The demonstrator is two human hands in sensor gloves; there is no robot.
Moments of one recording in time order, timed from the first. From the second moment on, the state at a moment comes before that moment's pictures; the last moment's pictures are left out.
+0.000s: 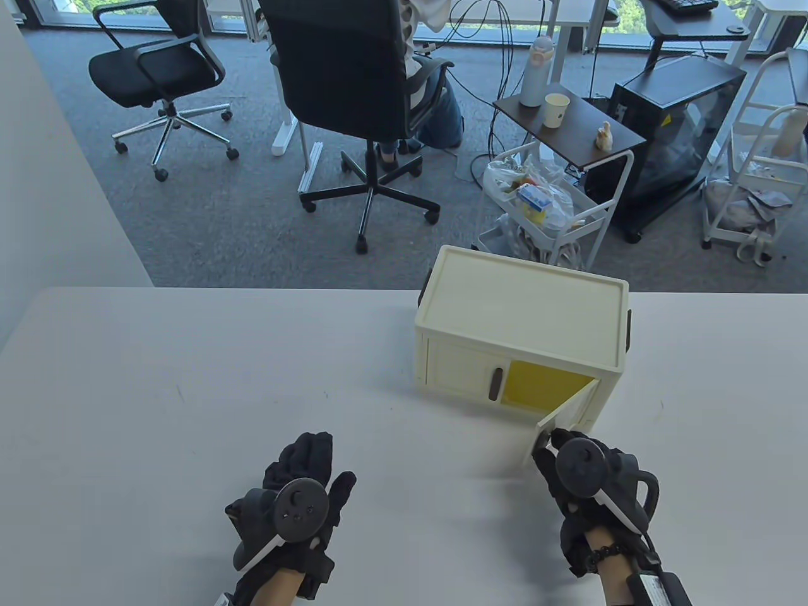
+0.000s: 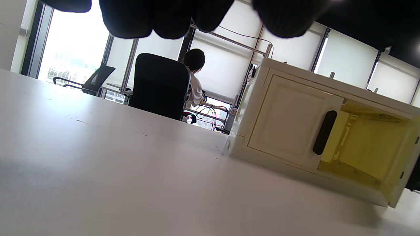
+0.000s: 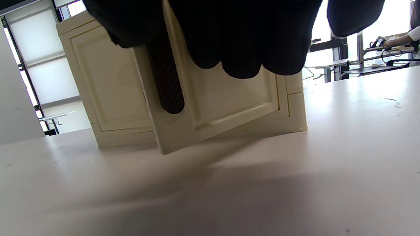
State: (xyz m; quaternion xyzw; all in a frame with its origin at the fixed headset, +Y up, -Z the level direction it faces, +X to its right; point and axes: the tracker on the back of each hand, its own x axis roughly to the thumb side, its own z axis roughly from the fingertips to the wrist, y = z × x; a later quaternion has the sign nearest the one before) left_hand -0.180 -0.702 -0.284 0.06 -0.12 0.16 0.98; right_hand 0.204 -0.711 -0.329 -0.02 -0.04 0.99 0.12
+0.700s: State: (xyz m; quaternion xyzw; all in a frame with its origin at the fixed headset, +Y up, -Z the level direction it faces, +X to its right) left_hand -0.187 -0.706 -0.291 0.04 -0.10 0.17 0.98; right_hand 0.186 -0.722 -0.381 -0.05 -0.04 0.98 0.19
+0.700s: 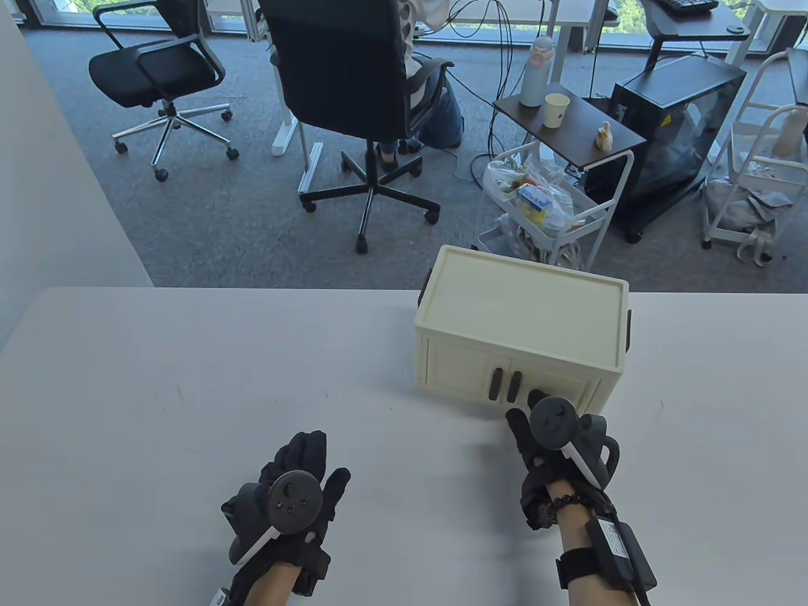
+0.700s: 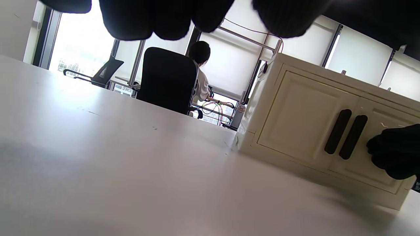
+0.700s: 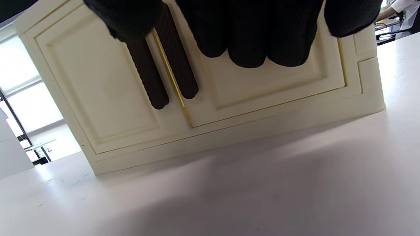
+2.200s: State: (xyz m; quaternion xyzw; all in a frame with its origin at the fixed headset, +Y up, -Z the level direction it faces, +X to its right) left_hand -0.185 -0.690 -0.275 0.05 -0.09 0.07 0.99; right_hand 0.250 -0.703 -0.252 0.03 -0.08 0.99 0.09
